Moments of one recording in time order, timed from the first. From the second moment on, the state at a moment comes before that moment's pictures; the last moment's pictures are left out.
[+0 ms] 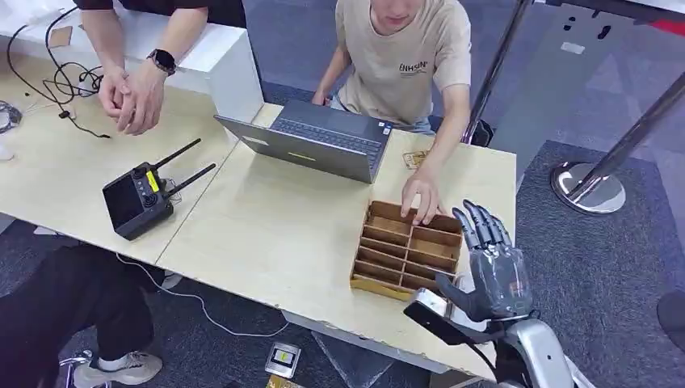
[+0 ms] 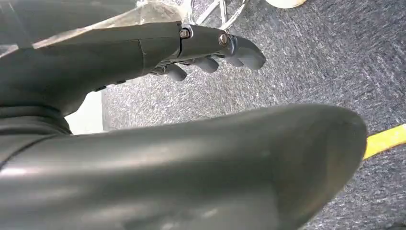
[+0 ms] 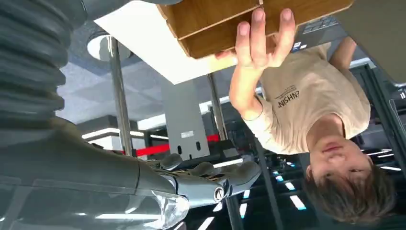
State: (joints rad) left arm -0.11 0.03 -0.98 -0.20 0.17 0.42 0.21; right arm -0.17 -0.49 0.60 -1.64 0.97 -0.34 0.21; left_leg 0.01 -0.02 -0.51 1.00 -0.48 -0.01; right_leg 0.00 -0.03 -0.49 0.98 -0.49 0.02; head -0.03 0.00
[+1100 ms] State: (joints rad) left arm -0.11 0.02 -0.98 -0.20 0.18 0.43 0.21; right arm -0.17 -0.47 0.62 -1.56 0.96 -0.33 0.20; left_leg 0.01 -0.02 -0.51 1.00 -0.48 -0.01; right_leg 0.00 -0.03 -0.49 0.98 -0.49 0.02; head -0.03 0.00
